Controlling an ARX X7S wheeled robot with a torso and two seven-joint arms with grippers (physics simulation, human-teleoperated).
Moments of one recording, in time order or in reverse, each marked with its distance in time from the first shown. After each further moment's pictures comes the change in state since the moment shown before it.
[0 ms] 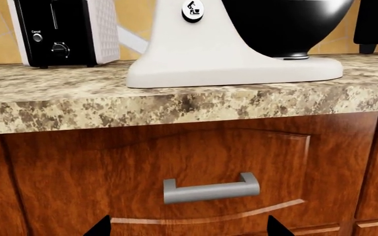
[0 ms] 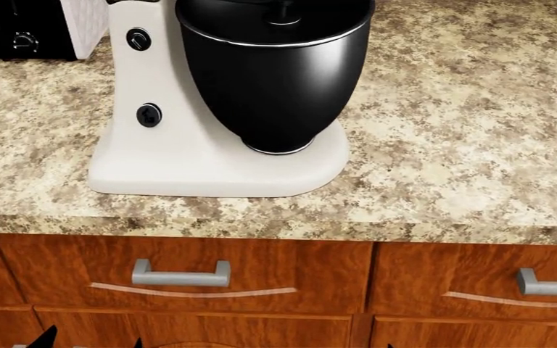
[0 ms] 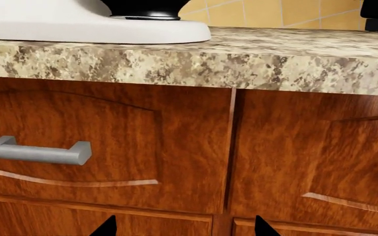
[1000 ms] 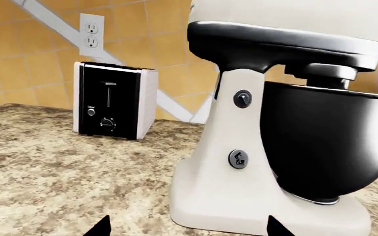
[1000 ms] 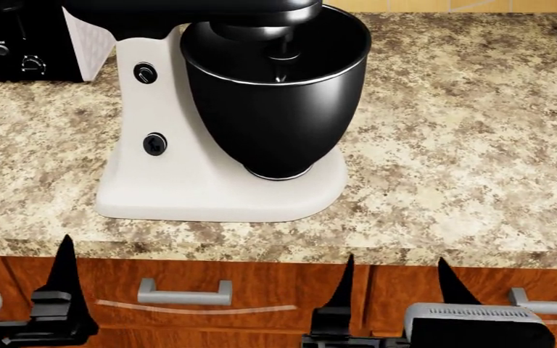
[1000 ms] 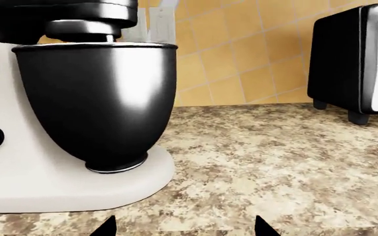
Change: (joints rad) left arm -0.134 -0.085 -0.111 0.474 -0.259 -0.476 -0.167; right arm 0.110 0.078 0.064 -0.423 0.151 0.352 0.128
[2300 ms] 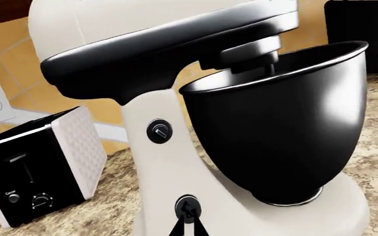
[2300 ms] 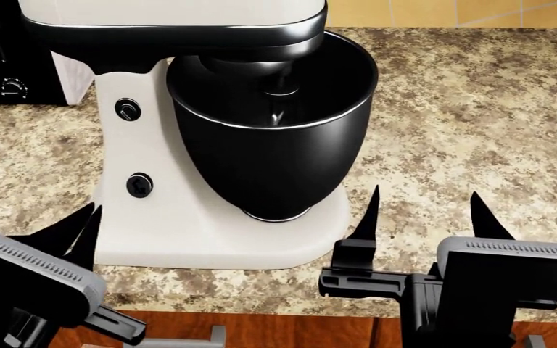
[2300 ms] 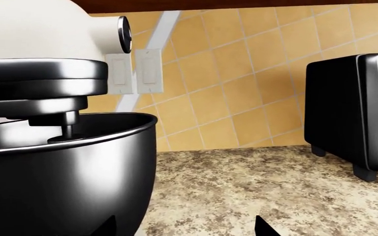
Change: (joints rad) left arm -0.268 -0.194 0.296 0.088 0.080 -0.294 0.030; right arm 0.163 0.047 0.032 -0.090 0.077 0.138 0.067
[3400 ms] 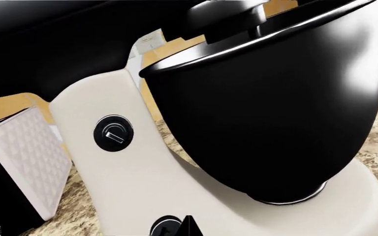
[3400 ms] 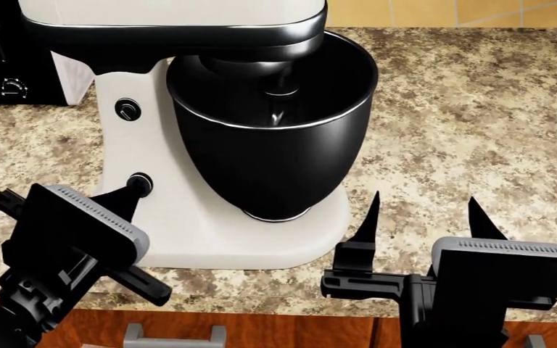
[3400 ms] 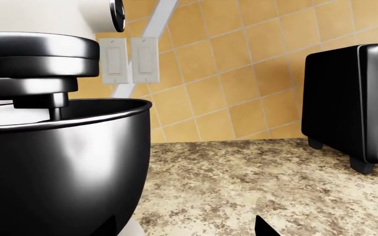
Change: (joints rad) left arm -0.234 0.020 0.126 -0.418 0.029 0.160 0.186; right arm 0.011 0.015 -0.029 0.079 -0.006 -0.046 0.011
